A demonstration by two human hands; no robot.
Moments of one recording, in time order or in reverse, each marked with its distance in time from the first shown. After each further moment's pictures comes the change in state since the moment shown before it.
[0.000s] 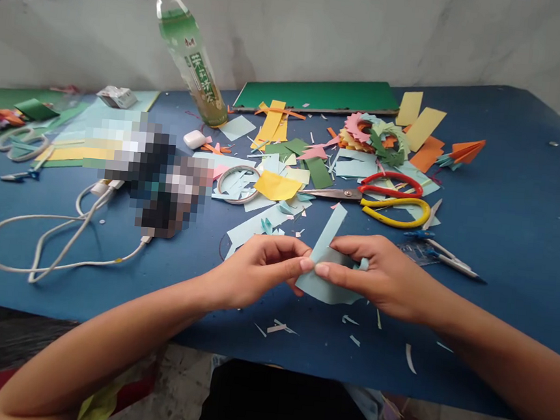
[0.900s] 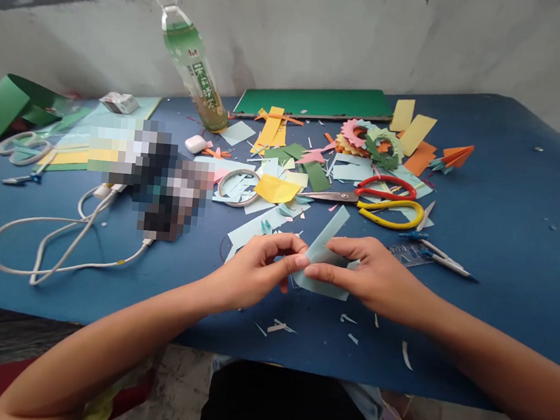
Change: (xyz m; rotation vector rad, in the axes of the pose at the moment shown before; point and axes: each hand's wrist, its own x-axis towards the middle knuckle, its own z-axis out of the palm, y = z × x) left_hand -0.002 -0.005 -0.003 0.168 0.026 0.122; right_hand 0.001 0.002 0.009 -0.088 0.123 -0.038
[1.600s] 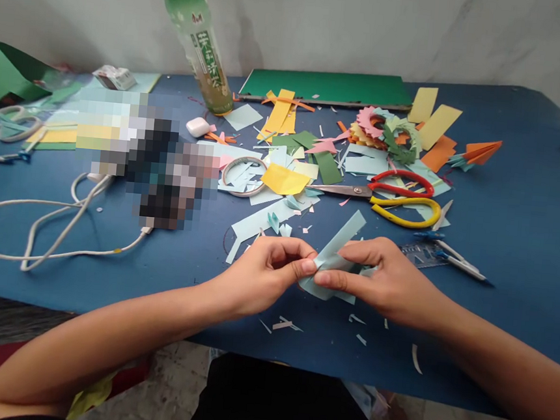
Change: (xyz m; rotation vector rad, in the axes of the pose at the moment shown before) left_hand -0.003 -0.005 0.008 -0.215 0.069 -0.121; right_hand 0.002 -0.001 0.004 0.045 -0.055 0.022
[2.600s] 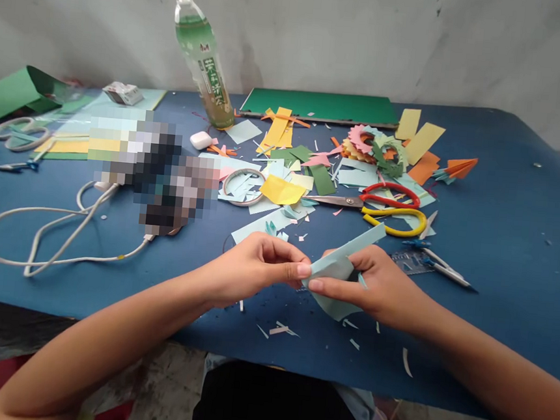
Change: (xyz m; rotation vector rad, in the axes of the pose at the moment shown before) left_hand -0.001 0.012 -0.017 -0.050 -0.100 -0.094; right_hand -0.002 -0.001 0.001 0.048 -0.031 0.116
